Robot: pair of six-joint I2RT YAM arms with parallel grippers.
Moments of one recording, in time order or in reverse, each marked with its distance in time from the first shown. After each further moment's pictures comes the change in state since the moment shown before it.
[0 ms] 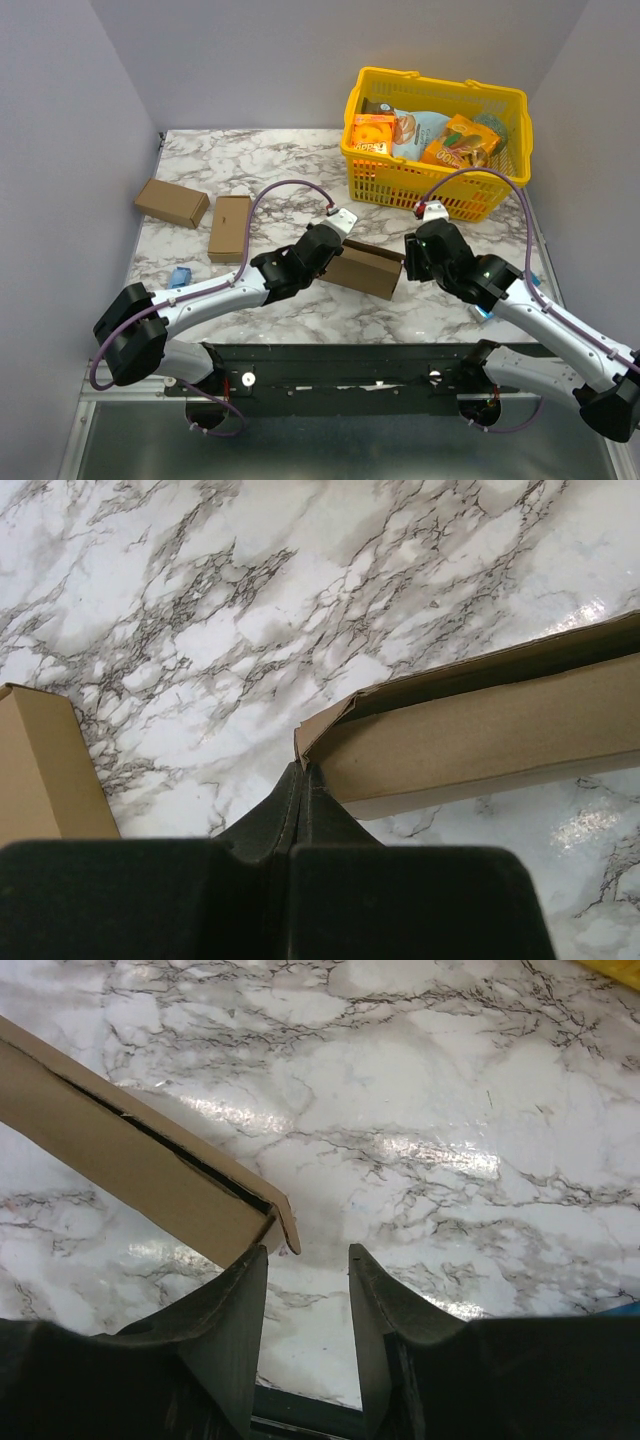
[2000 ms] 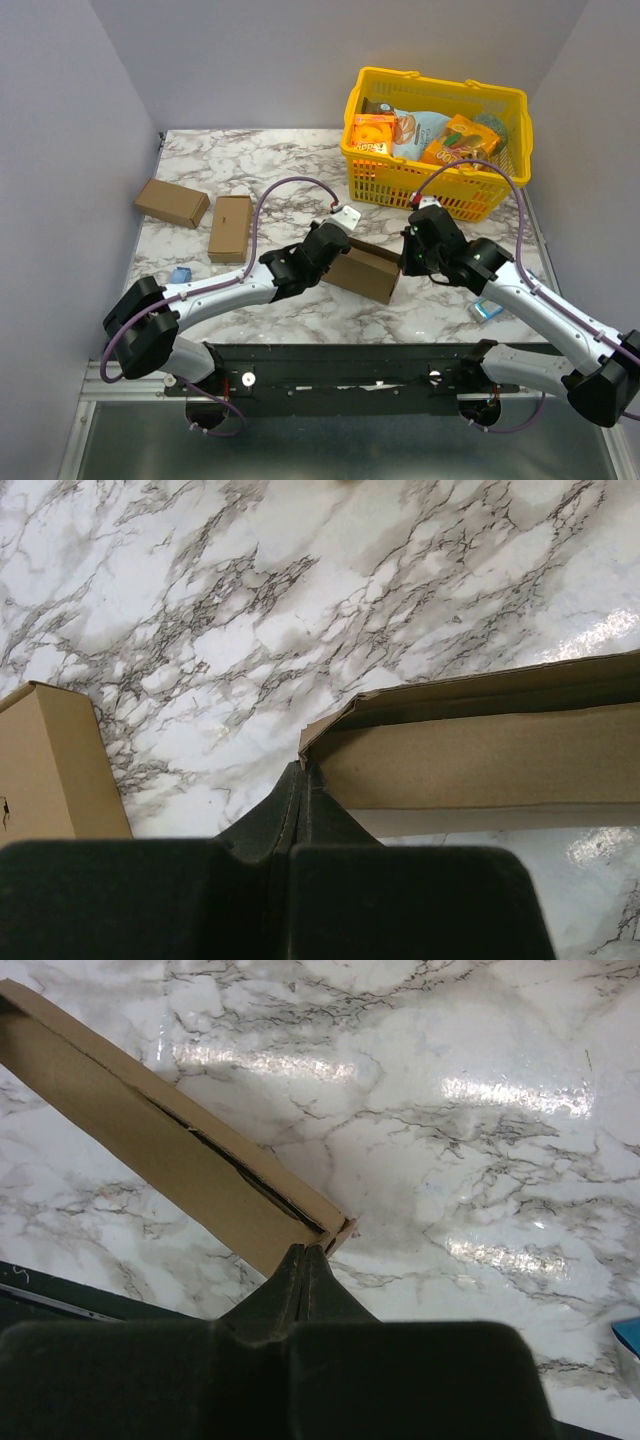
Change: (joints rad) left arm -0.010 0.060 0.035 0.005 -0.070 -0.010; right arm -0.033 0.129 0.109 -0.050 -0.177 0.146
